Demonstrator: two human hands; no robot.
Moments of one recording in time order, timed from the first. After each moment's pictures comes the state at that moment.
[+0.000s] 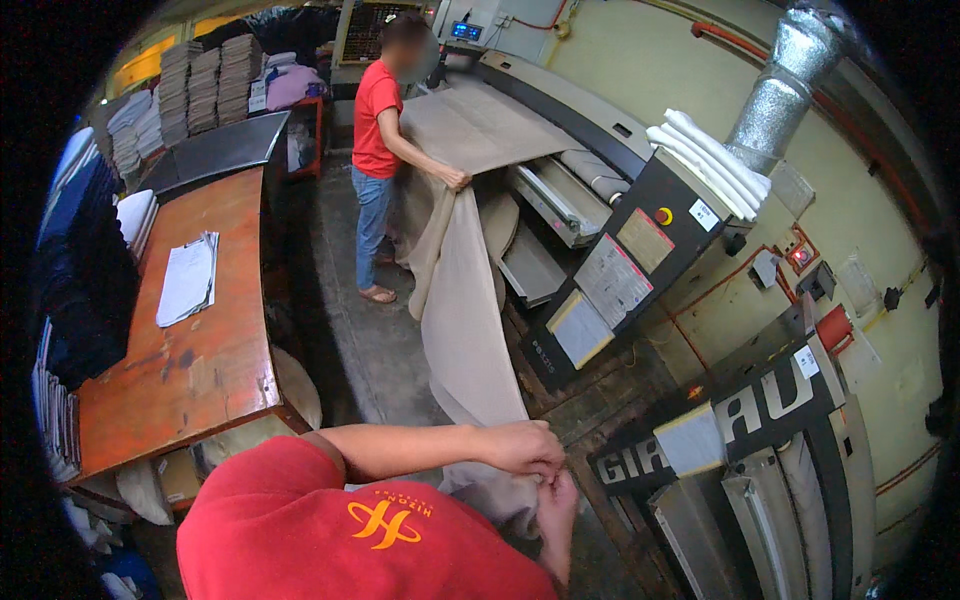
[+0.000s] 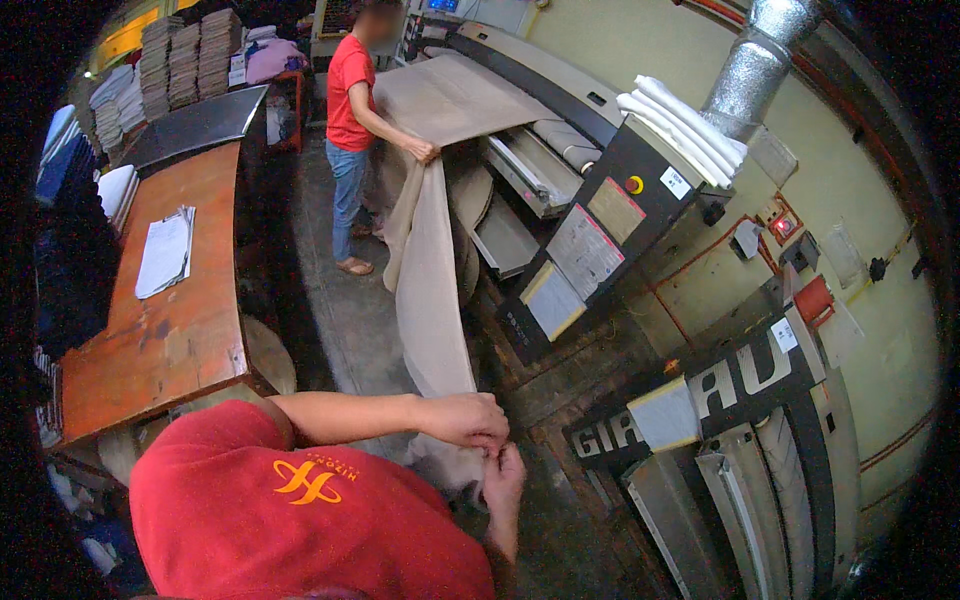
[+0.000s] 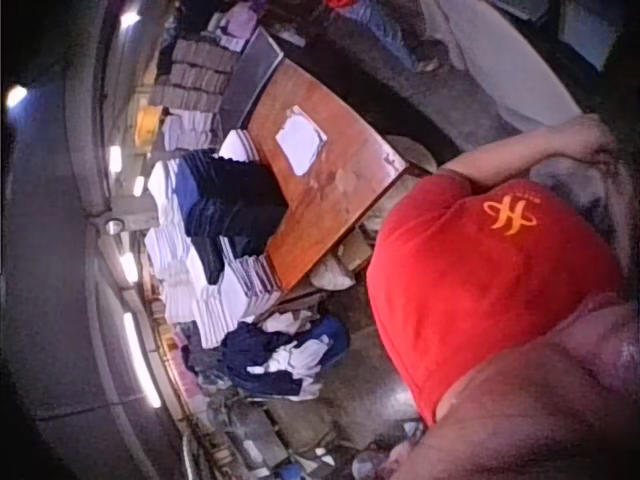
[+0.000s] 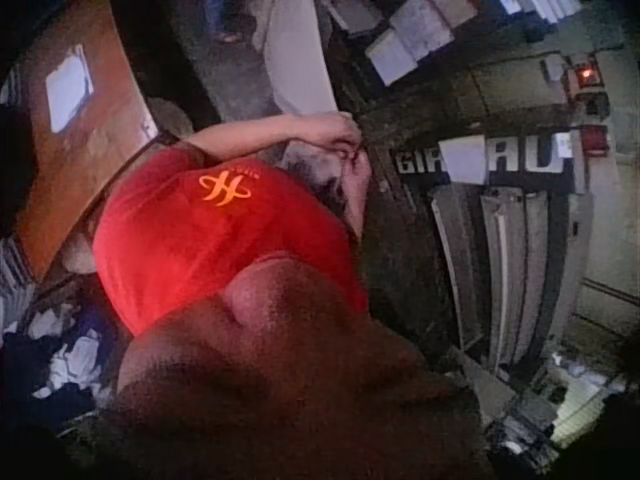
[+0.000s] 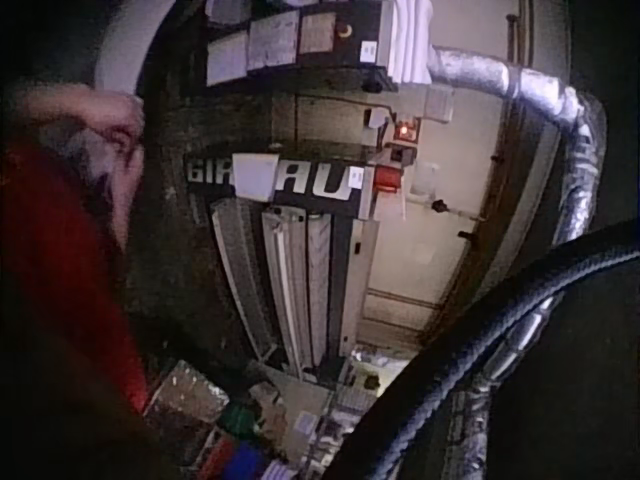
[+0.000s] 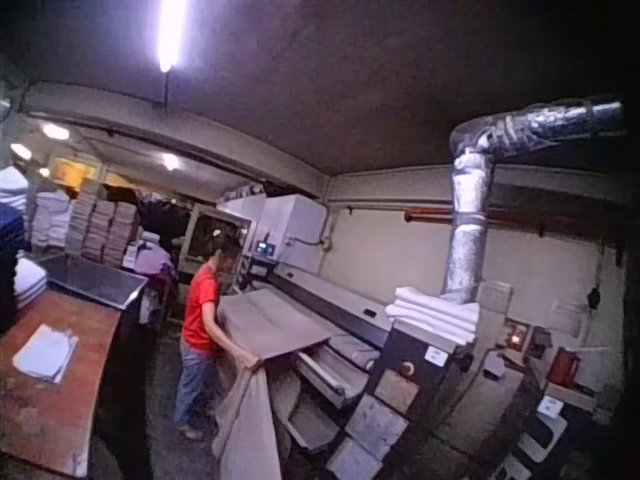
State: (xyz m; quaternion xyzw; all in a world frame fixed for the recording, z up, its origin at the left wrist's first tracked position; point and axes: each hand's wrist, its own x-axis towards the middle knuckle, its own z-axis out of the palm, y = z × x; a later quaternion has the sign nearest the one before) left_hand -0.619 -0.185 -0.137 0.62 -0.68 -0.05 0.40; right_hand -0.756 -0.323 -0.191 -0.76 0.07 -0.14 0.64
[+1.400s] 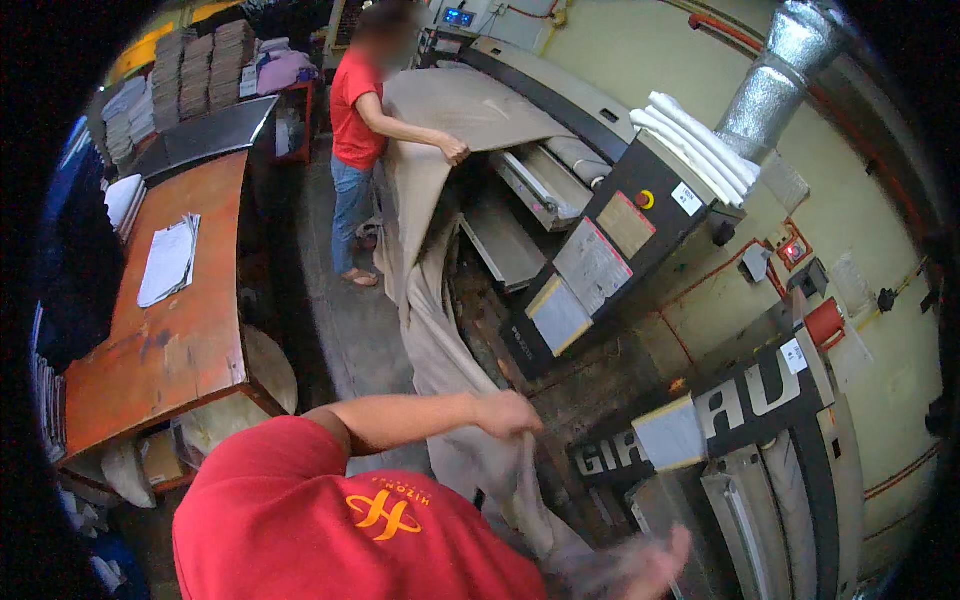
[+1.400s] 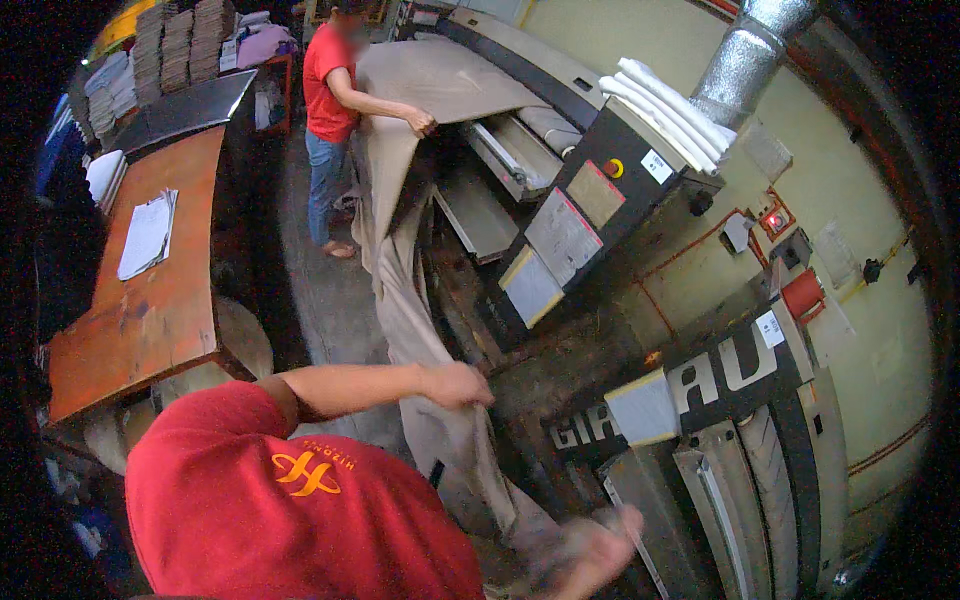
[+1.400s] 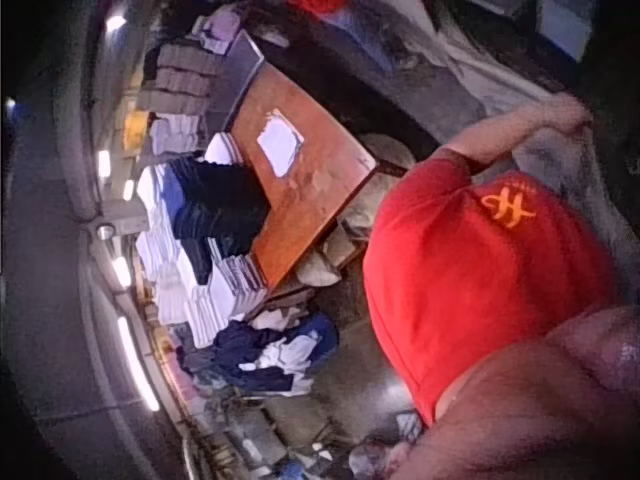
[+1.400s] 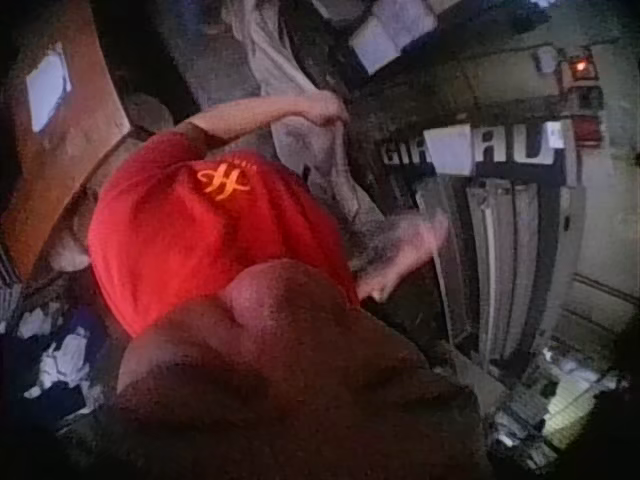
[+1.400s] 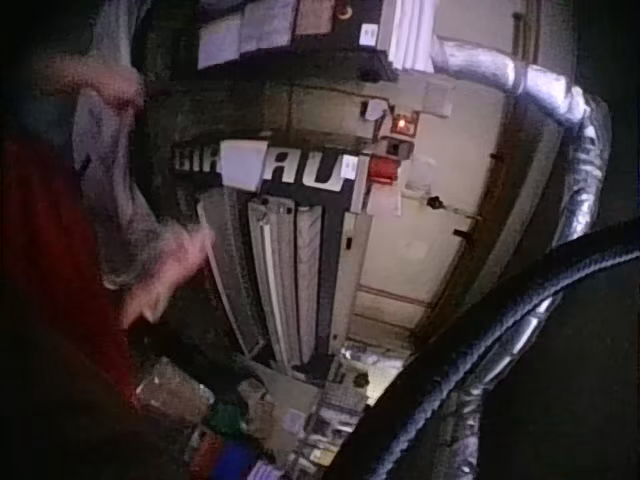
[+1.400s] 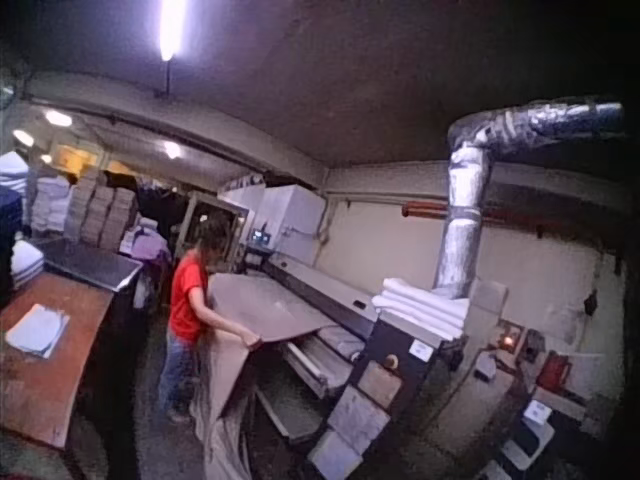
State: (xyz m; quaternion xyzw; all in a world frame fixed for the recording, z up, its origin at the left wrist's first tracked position) left_hand -0.561 -0.271 -0.199 0.74 -0.64 -0.05 0.20; right_hand -0.868 -0.440 -0.062 -0.59 0.23 -0.43 0.64
